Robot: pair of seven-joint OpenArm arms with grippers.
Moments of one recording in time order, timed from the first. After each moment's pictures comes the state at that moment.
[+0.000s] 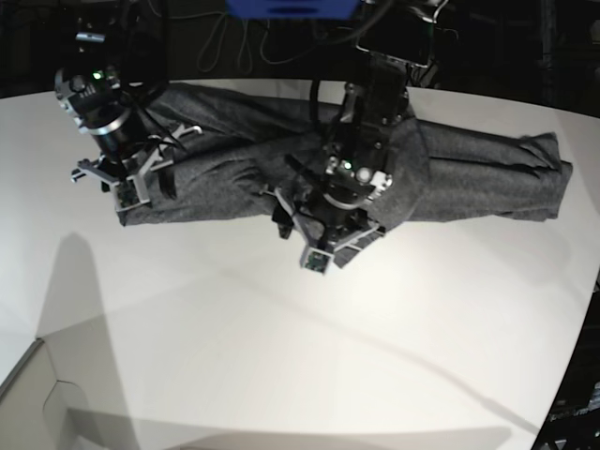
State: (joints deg) left arm -1.0 7.8 12.8 84.7 6.7 -8.5 36.4; right arm -21.2 -0.8 17.2 115.1 -1.1 33.1 -34.3
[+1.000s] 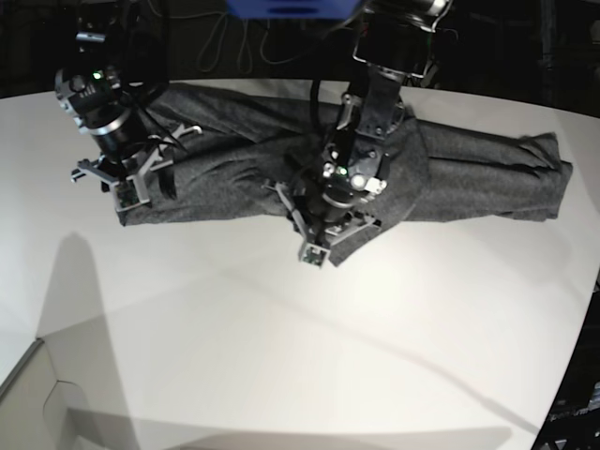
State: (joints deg) left arm -3.4 8.0 11.3 77.0 6.5 -8.5 36.2; right arm -21.2 -0.7 17.2 115.1 -1.1 33.1 -34.2
